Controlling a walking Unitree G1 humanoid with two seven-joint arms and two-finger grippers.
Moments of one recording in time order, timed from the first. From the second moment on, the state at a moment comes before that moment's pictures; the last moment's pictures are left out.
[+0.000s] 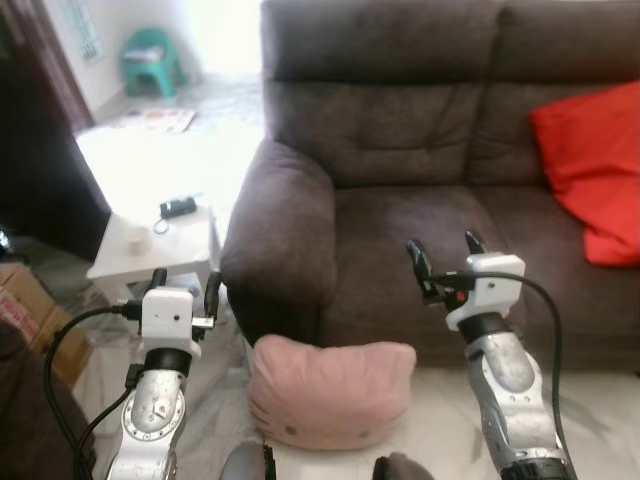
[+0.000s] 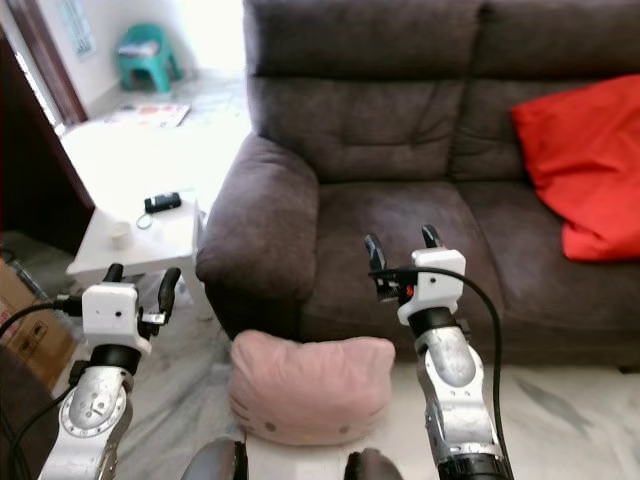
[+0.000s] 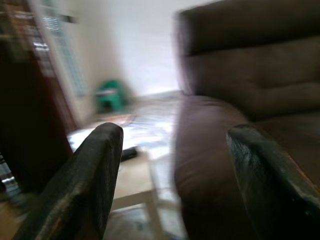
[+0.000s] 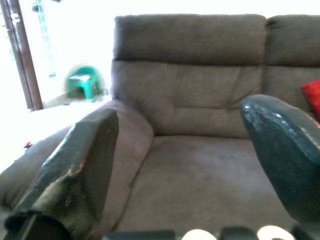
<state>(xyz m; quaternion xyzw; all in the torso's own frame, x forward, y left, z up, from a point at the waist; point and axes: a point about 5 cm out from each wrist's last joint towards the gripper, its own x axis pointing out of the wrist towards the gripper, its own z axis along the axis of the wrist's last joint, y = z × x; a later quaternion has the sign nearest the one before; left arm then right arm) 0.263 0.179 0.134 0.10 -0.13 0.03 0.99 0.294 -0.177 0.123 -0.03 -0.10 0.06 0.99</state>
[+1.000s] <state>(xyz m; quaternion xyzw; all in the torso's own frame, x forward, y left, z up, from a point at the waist) 0.257 0.183 0.117 0.09 -0.09 0.04 0.99 0.298 -0.170 0.123 -0.03 -0.09 0.08 0.99</state>
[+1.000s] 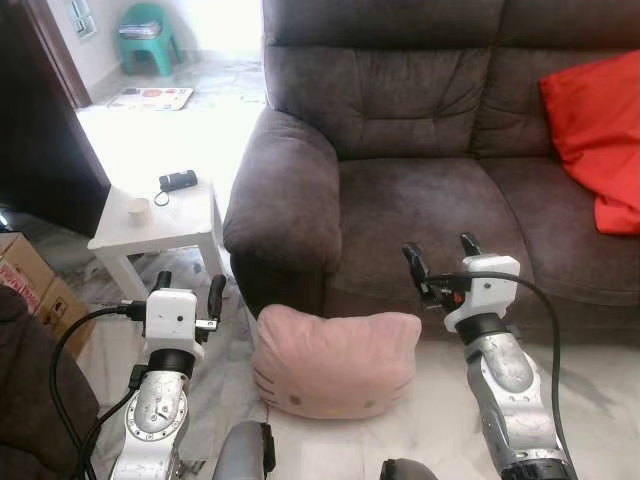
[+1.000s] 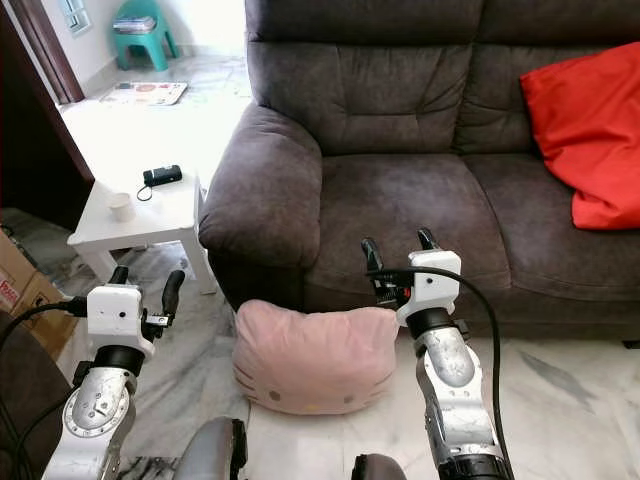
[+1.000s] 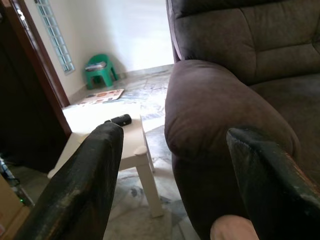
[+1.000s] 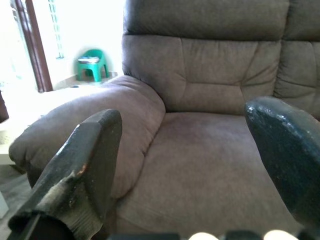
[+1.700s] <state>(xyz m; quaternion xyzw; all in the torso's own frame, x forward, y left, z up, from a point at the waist) 0.257 0.184 0.112 0.06 -0.08 0.04 0.99 0.297 -0.168 0.122 -0.04 -0.09 0.10 0.99</state>
